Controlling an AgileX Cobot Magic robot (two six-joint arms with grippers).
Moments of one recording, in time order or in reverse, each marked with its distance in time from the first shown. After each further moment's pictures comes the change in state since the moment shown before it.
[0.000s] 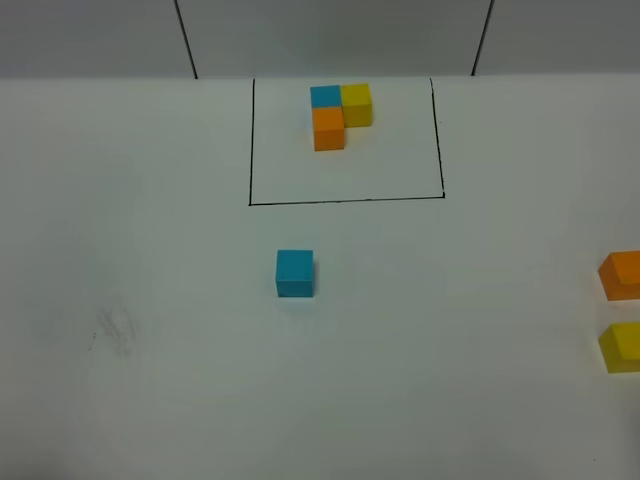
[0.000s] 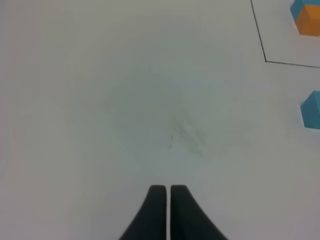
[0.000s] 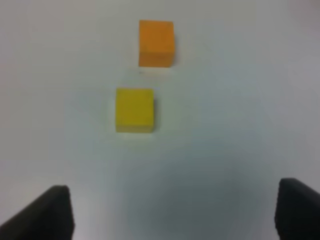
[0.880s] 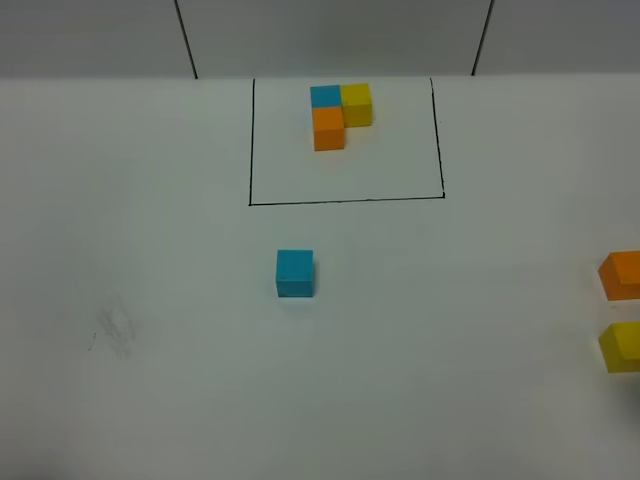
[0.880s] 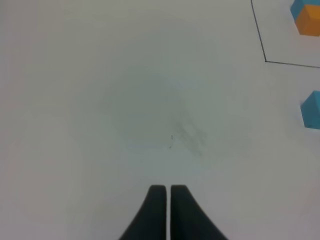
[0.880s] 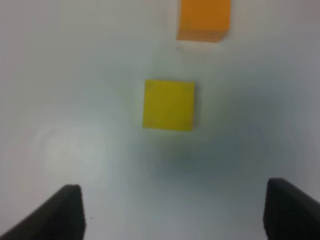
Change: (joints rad) left arm 0.000 0.000 0.000 0.000 0.000 0.000; right arm 0.000 0.443 0.000 0.097 -0.172 -0.057
